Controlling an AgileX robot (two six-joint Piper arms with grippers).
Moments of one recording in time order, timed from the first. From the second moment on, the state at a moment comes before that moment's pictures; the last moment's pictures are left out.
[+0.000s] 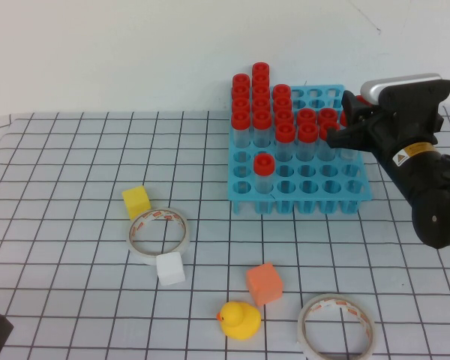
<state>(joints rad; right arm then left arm) 0.37 1.94 -1.02 0.22 -0.83 -0.11 -0.74 0.02 -0.13 1.20 0.23 -1.24</state>
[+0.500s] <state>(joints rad) 0.37 1.94 -1.02 0.22 -0.78 -0.11 -0.74 0.02 -0.13 1.20 0.23 -1.24</state>
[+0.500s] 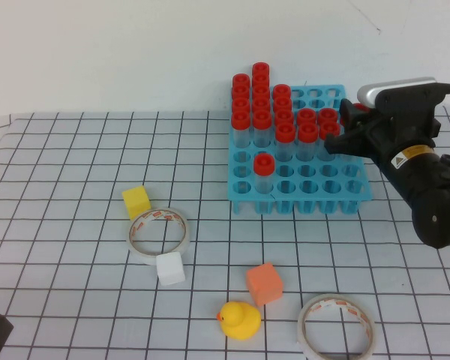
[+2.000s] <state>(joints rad) 0.37 0.97 -0.73 0.07 -0.16 -0.05 -0.74 0.02 -0.13 1.20 0.23 -1.24</state>
